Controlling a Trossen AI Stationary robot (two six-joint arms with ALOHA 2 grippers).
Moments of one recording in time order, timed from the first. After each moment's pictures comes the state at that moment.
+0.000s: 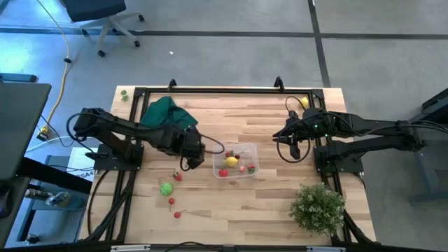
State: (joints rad) left arm -0.05 1.53 1.23 -1.12 -0.44 -0.78; right arm -0.10 0.79 0.76 -0.54 -0.07 0.07
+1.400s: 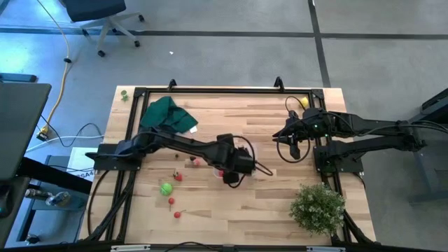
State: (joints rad) left arm -0.08 2.23 2.06 -1.27 -0.44 -0.30; right arm -0.10 0.79 0.76 -0.54 -0.07 0.07
